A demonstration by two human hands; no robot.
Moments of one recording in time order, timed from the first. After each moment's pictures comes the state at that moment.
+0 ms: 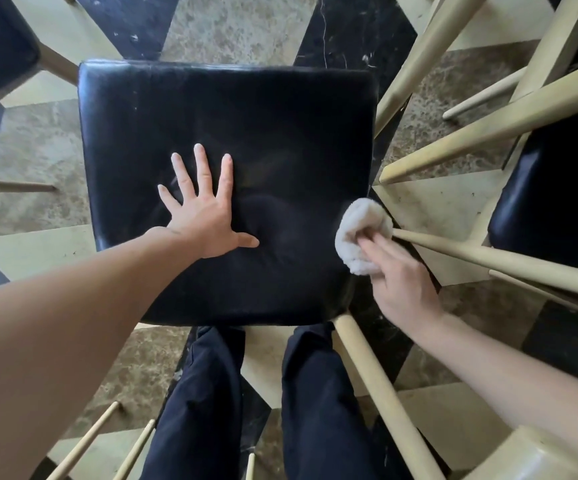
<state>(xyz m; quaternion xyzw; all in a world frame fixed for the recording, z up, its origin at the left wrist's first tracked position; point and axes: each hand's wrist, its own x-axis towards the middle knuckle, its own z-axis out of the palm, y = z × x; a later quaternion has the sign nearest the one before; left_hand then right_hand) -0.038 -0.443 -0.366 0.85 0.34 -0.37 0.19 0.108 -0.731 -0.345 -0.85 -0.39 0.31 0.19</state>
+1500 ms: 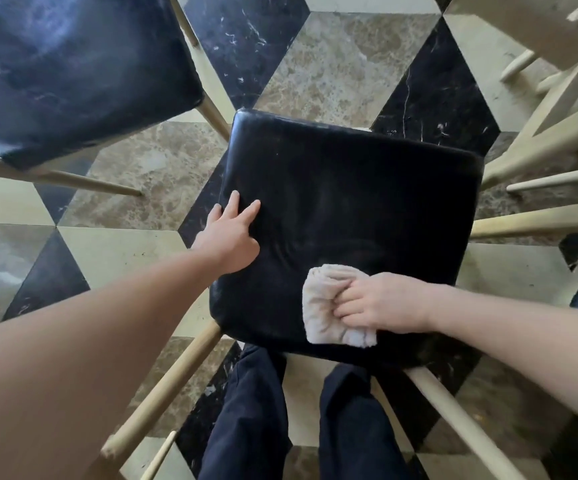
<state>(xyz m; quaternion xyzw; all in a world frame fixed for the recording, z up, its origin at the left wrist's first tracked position) -0.132 -0.335 -0.336 0.75 0.46 -0.34 0.34 0.076 -0.559 -0.339 -0.34 -0.89 0.30 -0.08</state>
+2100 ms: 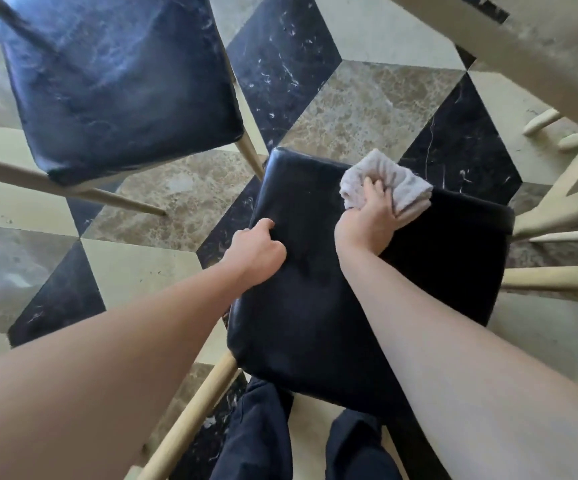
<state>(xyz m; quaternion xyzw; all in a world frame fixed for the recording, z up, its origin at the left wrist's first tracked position) -0.117 -0.314 -0.318 0.63 0.59 -0.23 0.46 0.036 -0.376 -0.357 -0.91 -0.11 0.20 0.34</state>
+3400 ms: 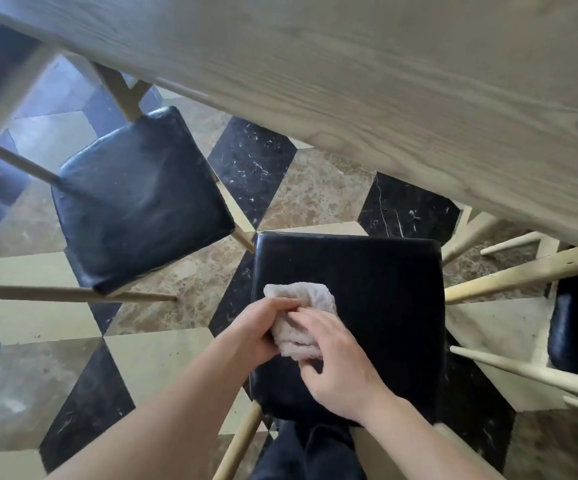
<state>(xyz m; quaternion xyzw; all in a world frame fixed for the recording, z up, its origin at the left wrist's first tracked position) -0.109 -0.332 -0.197 0.22 0.58 -0.12 0.78 -0.033 -0.490 -0.177 -0.74 -0.43 0.39 0.32</state>
